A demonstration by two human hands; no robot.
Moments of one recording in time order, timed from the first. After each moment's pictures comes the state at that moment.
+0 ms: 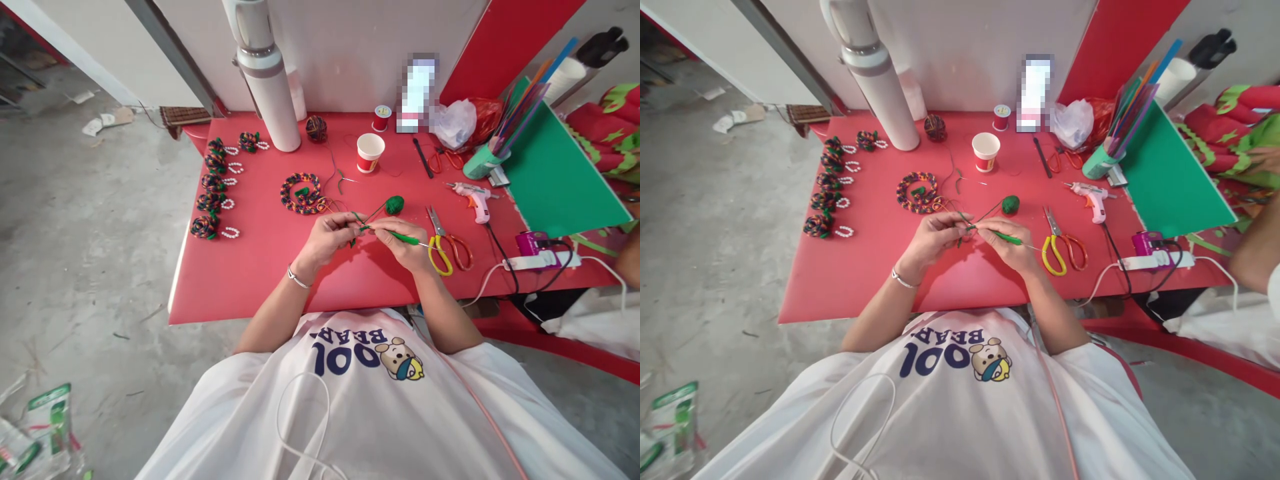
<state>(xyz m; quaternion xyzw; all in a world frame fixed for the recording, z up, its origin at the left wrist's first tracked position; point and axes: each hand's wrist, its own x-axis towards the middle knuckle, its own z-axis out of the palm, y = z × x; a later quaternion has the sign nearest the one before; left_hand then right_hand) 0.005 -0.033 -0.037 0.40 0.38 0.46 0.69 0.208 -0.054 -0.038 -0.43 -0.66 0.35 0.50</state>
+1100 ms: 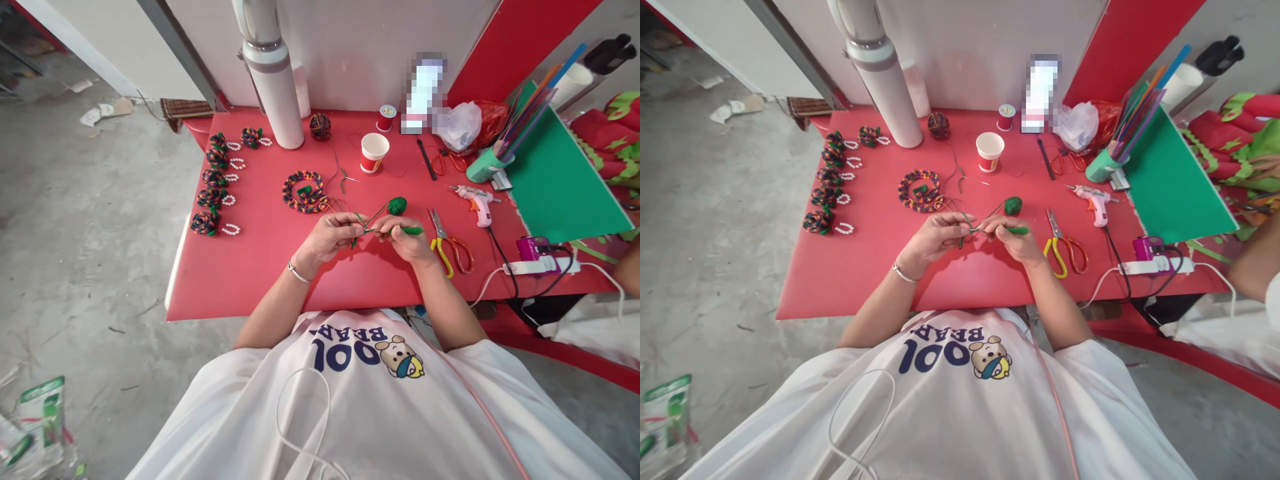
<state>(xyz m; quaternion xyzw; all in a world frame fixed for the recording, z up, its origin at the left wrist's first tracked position) 0.000 -0.024 -0.038 0.33 0.36 0.42 0.77 0.219 -0.024 -0.069 -0.34 -0.55 0.58 0.50</state>
